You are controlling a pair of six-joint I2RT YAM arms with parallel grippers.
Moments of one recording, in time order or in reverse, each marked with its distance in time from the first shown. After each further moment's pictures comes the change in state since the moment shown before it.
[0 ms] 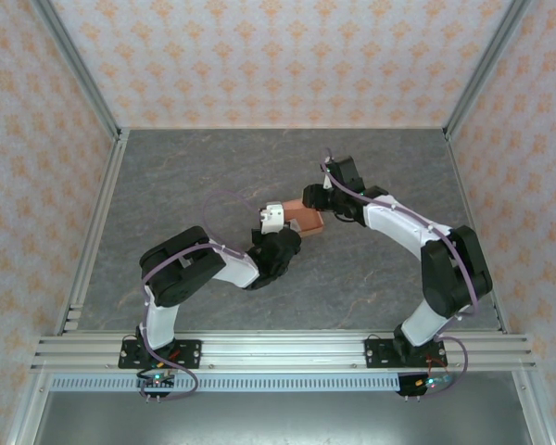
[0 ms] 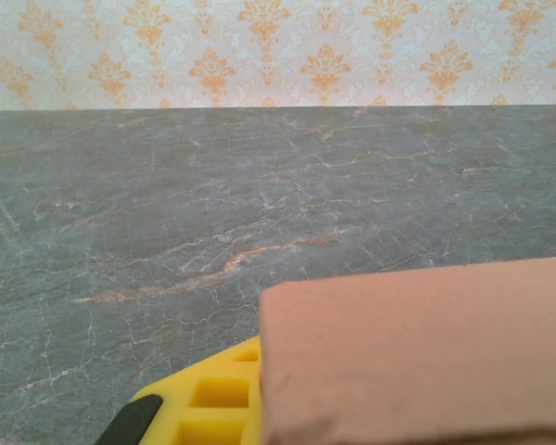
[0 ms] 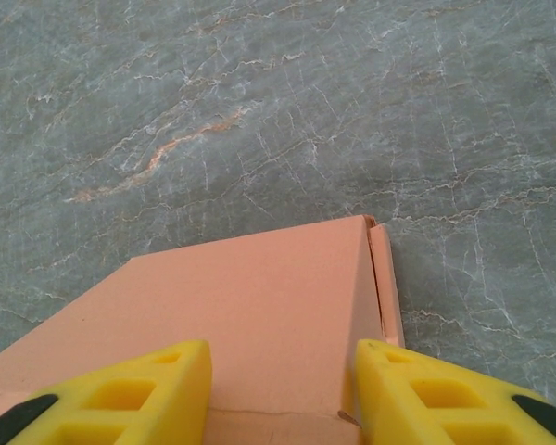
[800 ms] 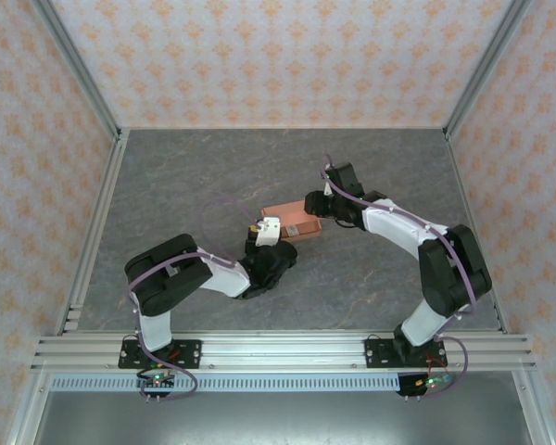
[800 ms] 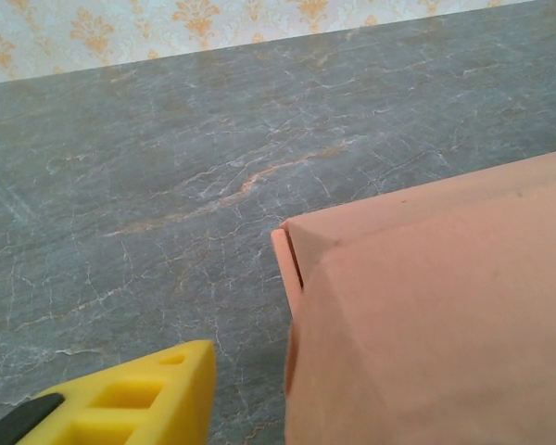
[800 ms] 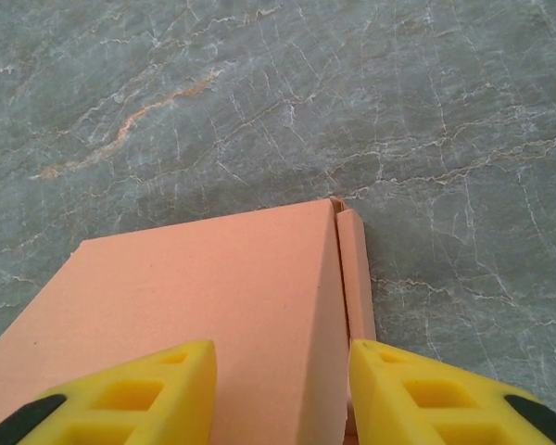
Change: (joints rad) left arm -0.045 -0.116 -0.114 -0.180 0.047 -0.053; right arm 0.000 0.008 -0.046 0.011 0.005 0.007
